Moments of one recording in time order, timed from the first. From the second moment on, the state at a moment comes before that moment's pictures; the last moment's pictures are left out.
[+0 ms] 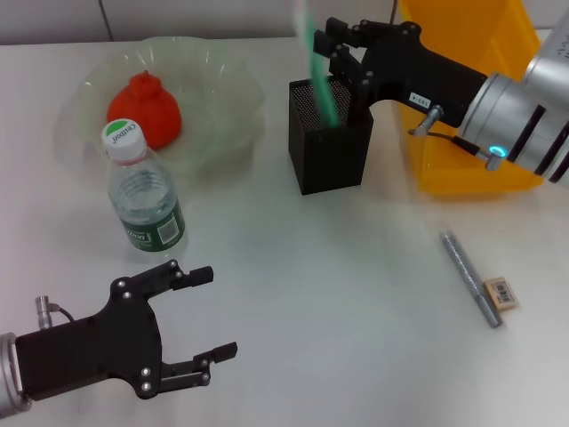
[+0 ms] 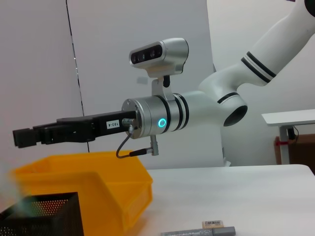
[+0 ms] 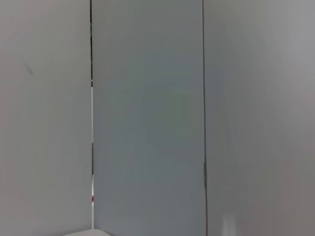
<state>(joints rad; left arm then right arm) -0.17 -2.07 1.06 0.56 1.60 1.70 -0.66 0.69 2.09 -1.14 -0.27 -1.06 -1.19 0.78</state>
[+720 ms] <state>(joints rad) -0.17 -2.07 1.06 0.56 1.61 1.70 -0.66 0.31 2.08 -1.28 -1.08 -1.40 -1.18 1.53</state>
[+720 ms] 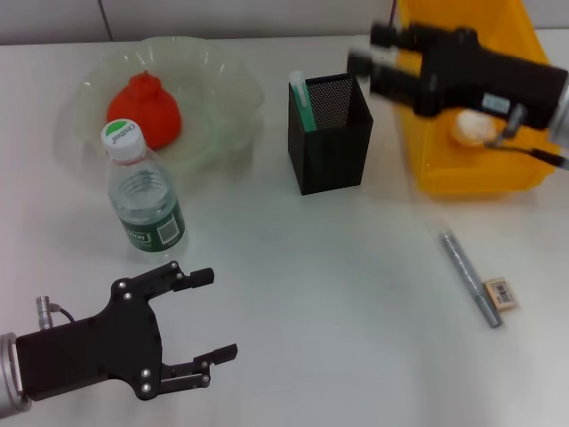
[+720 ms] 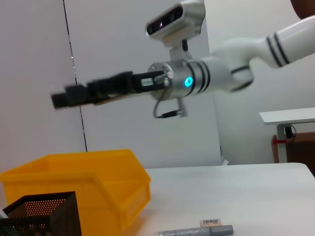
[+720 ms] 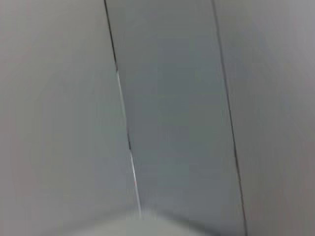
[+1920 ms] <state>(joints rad) -0.17 -2.07 1.05 0.56 1.61 1.70 -0.67 0.51 1.99 -1.28 -1.54 -2.55 -1.87 1.98</state>
